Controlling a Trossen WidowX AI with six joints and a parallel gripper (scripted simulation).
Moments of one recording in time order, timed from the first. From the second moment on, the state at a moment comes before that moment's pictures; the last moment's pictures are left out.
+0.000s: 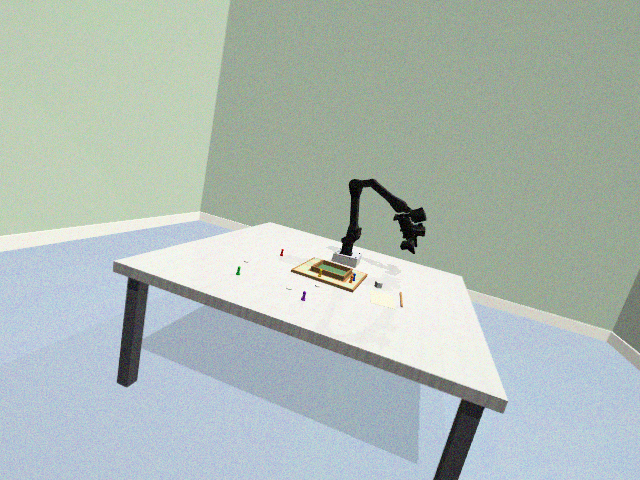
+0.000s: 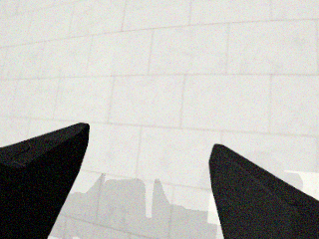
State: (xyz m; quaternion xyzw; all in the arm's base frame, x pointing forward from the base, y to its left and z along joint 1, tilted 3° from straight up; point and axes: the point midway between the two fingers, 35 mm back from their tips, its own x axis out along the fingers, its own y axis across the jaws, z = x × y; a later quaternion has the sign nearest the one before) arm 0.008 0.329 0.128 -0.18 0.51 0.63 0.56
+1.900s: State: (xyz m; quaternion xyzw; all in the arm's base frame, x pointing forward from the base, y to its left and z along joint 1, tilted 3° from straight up) arm 0.275 0.198 0.003 -0.19 0.67 0.17 0.70
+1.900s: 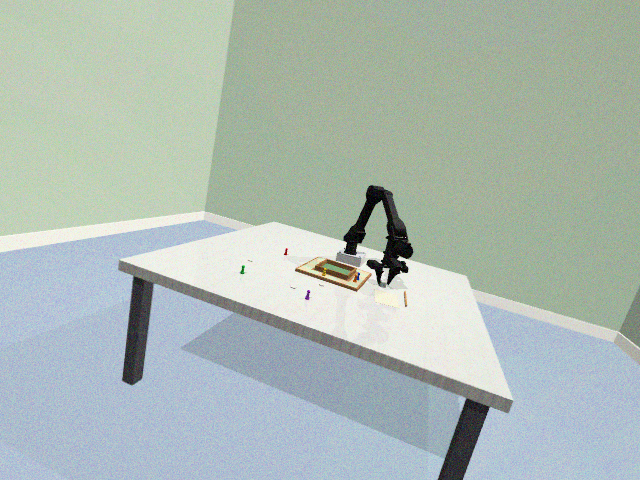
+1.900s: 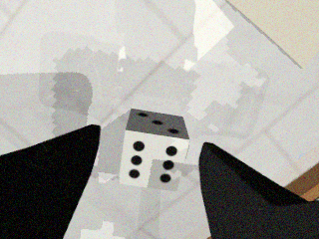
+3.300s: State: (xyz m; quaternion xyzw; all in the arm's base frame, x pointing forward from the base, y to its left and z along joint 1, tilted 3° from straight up) arm 0.274 0.182 0.117 -0.17 0.68 0.15 0.70
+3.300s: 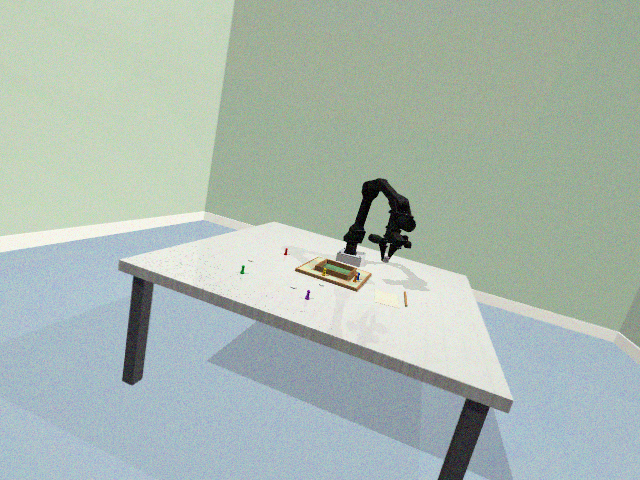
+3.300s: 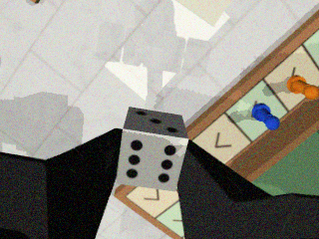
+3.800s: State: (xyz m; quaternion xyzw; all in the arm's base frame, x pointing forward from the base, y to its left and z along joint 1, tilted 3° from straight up) arm 0.289 0.102 0.107 -0.11 0.69 0.09 0.71
